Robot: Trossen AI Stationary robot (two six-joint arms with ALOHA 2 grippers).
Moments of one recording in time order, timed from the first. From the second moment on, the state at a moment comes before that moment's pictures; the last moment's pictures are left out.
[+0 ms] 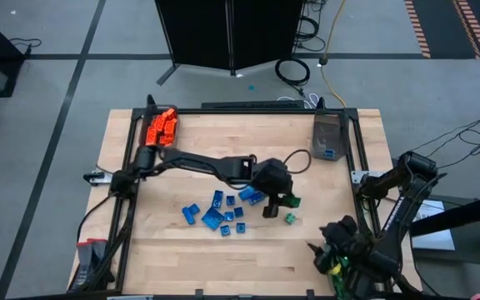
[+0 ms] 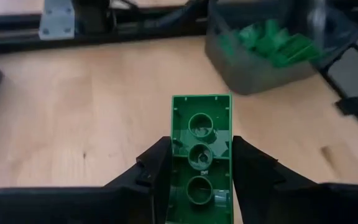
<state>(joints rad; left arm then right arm) -0.04 2.18 1.79 -0.22 0.27 0.08 1.05 1.64 1.28 -1.26 0.72 1.90</state>
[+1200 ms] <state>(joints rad) -0.18 1.91 1.78 -0.16 0.00 0.06 0.88 1.34 1.33 -0.98 1.15 1.00</state>
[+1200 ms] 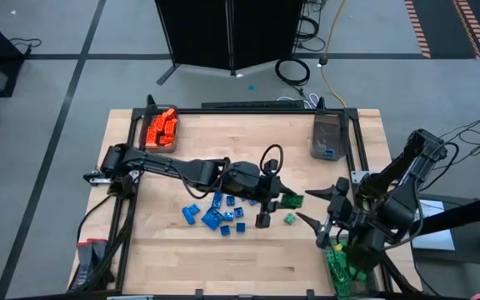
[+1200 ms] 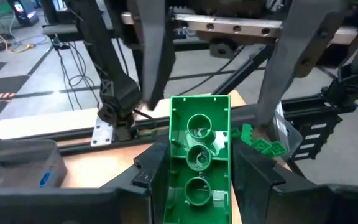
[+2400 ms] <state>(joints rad) -0.18 1.91 1.78 -0.21 0.01 0.11 0.82 1.34 1.33 -0.90 1.09 0.82</state>
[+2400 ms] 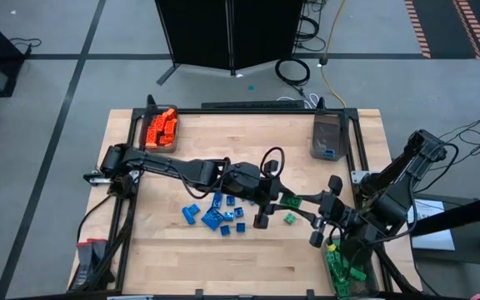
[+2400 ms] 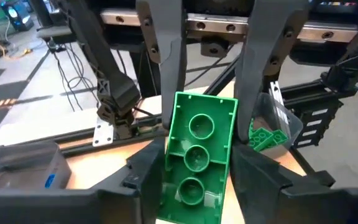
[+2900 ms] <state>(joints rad) -0.19 1.91 1.78 -0.53 0.00 0.11 0.82 1.34 1.33 -0.94 1.09 0.91</state>
